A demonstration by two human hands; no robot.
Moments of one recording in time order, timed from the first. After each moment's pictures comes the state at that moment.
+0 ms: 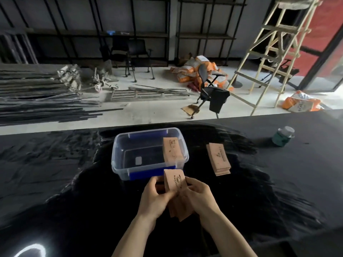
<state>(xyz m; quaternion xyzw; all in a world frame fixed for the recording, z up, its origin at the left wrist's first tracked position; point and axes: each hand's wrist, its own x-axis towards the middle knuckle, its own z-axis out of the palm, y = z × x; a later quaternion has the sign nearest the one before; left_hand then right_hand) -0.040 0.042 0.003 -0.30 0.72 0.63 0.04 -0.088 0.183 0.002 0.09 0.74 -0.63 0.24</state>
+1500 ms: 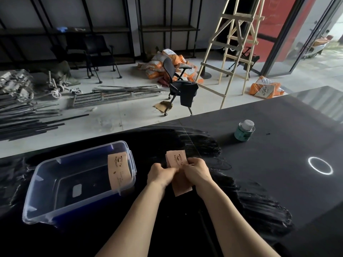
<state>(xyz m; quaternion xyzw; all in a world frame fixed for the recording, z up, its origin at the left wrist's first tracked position) -0.245 0.158 -0.037 -0.32 0.76 0.56 0.11 -0.258 0.282 -0.015 0.16 0.82 -0.53 0.15</state>
